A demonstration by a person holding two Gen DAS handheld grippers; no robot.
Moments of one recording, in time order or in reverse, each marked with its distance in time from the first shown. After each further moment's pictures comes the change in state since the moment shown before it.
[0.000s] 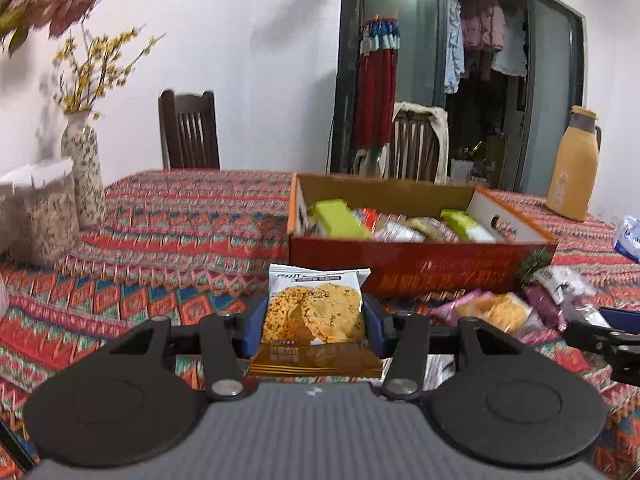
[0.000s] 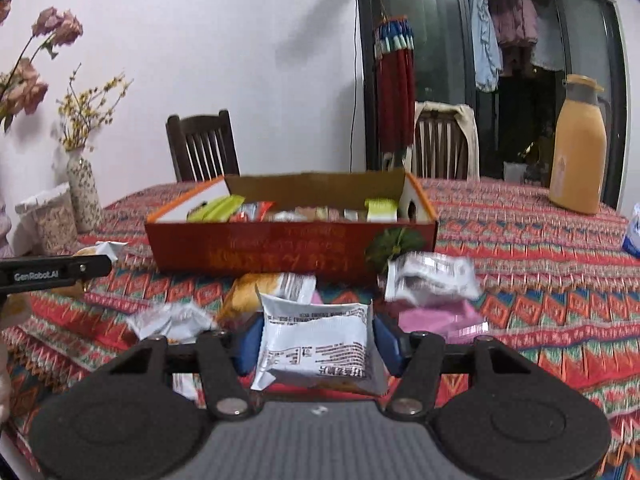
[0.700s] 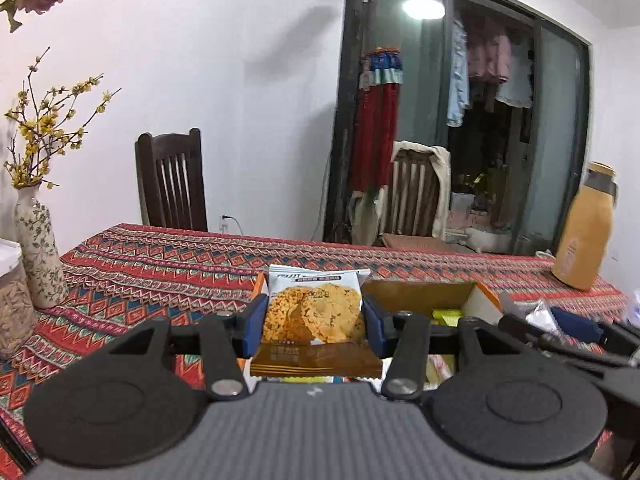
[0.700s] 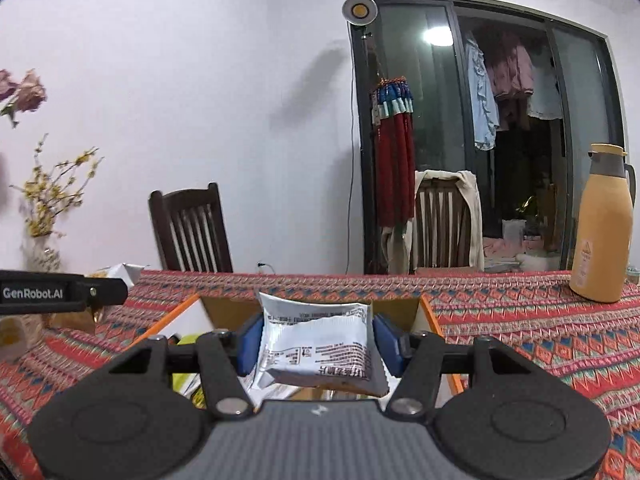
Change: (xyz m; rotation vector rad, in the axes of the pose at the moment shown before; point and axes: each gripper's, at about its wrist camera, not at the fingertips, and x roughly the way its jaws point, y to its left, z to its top) left arm 0.075 -0.039 0.114 -0.042 -0.069 0.012; right arm 0.093 -0.008 0.117 0.008 -0.194 -0.017
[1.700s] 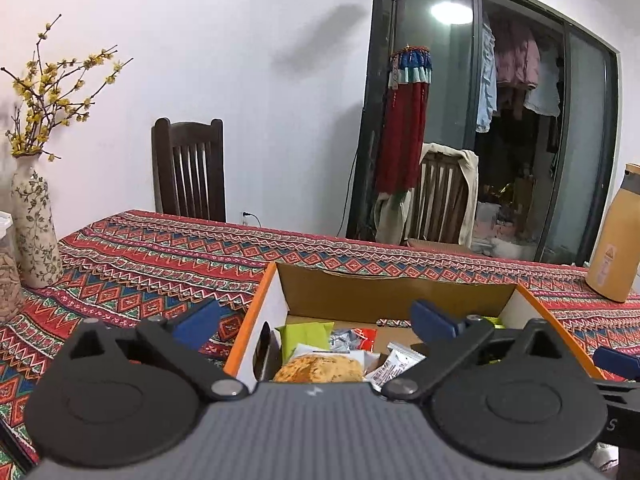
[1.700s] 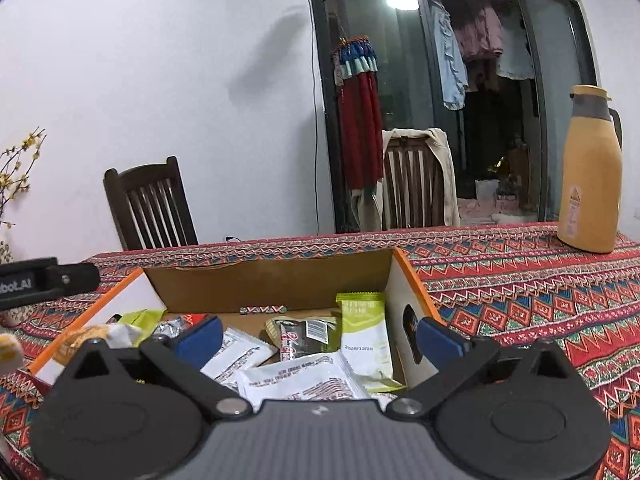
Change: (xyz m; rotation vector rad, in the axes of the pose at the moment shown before) left arm 0.049 0.002 -0.027 -0.040 -0.014 0.066; right arm 0.048 -0.019 -0.035 0.076 0.098 -0.086
